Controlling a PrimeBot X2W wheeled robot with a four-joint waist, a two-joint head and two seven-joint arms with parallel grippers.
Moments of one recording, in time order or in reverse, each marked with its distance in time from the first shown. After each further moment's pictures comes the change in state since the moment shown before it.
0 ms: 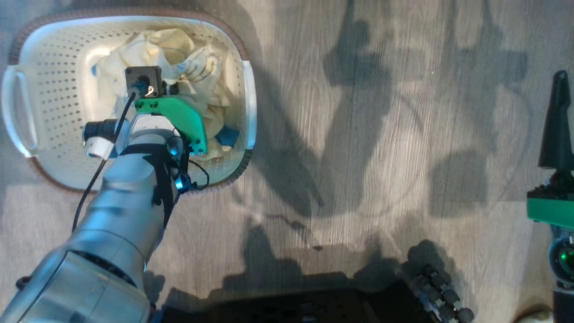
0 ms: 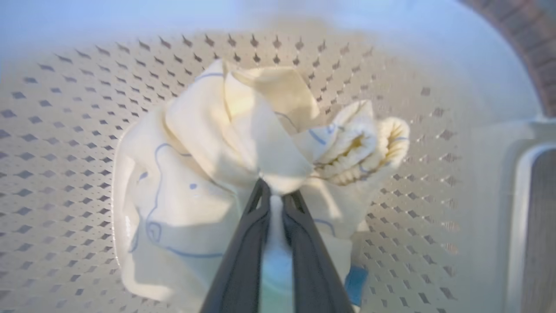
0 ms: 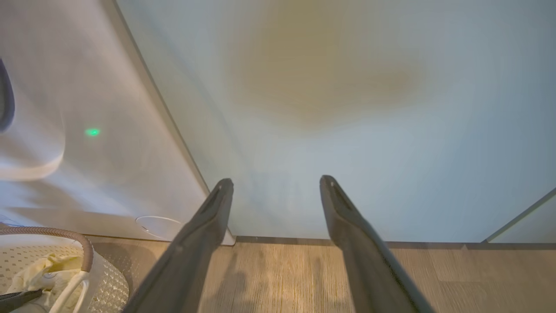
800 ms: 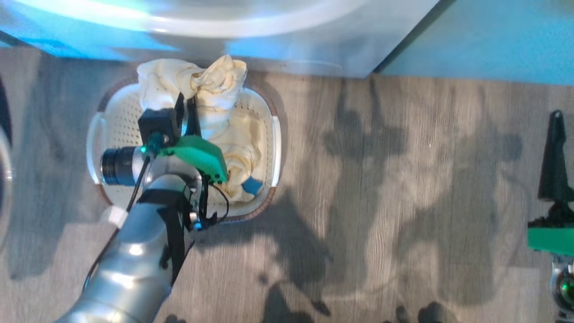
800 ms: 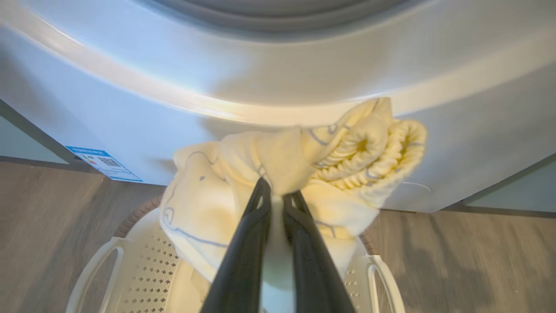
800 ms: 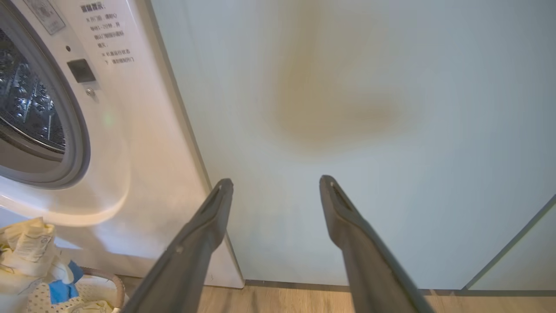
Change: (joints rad) left arm 0.342 0.039 0.184 -0.568 0.206 0.131 -0.076; right arm 0.105 0.000 -0.047 0.017 -0.040 0.000 0.000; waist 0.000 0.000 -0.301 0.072
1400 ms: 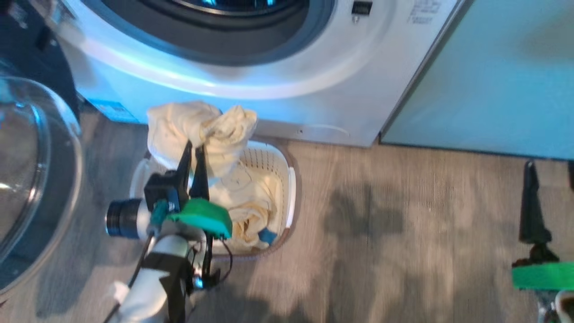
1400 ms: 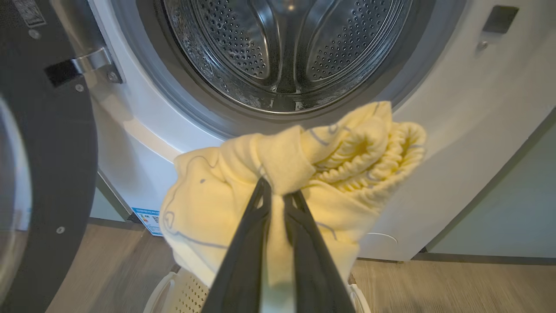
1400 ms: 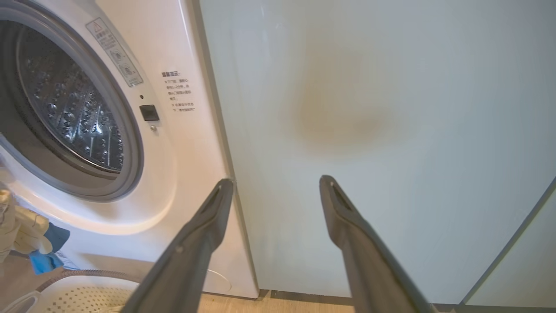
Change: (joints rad) left arm 0.314 0.000 0.076 -0.329 0.152 0.011 0.000; right arm 0.126 0.006 0.007 0.044 -0.034 0.000 0.000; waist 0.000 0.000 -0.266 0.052
